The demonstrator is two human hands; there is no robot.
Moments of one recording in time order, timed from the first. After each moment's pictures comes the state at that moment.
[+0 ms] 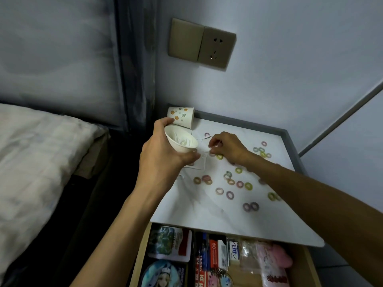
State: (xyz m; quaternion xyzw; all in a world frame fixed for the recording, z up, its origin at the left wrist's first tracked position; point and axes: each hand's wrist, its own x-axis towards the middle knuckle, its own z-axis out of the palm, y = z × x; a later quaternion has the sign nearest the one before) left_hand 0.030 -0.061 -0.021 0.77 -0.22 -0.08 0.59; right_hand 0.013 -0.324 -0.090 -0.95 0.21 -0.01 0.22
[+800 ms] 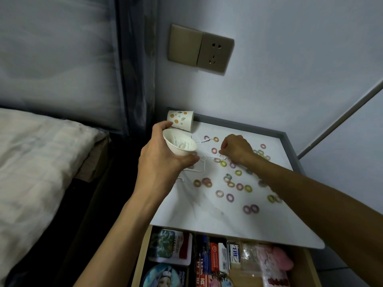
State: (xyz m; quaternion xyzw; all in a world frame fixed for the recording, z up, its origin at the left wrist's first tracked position) left_hand 0.029 -0.058 -0.020 0.77 -0.22 -0.07 0.60; right_hand 0.013 -0.333 -0.085 -0.94 0.34 0.03 0.10
